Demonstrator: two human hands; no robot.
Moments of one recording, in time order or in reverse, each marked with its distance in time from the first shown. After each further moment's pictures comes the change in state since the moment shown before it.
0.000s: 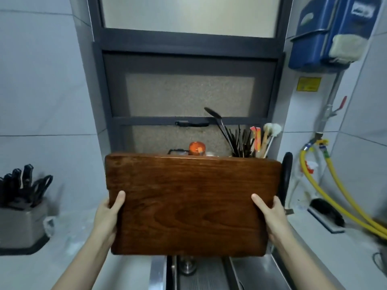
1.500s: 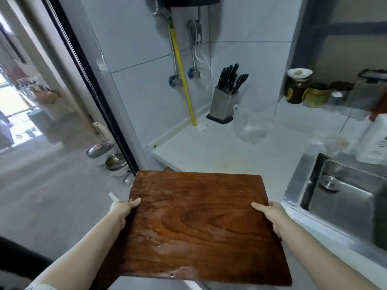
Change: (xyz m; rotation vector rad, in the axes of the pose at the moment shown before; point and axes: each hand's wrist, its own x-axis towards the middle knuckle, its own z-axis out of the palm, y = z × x) left_hand -0.446 0.029 -0.358 0.245 1.018 -0.553; right_hand -0.344 0.184 0.157 -0.547 -0.728 0.630
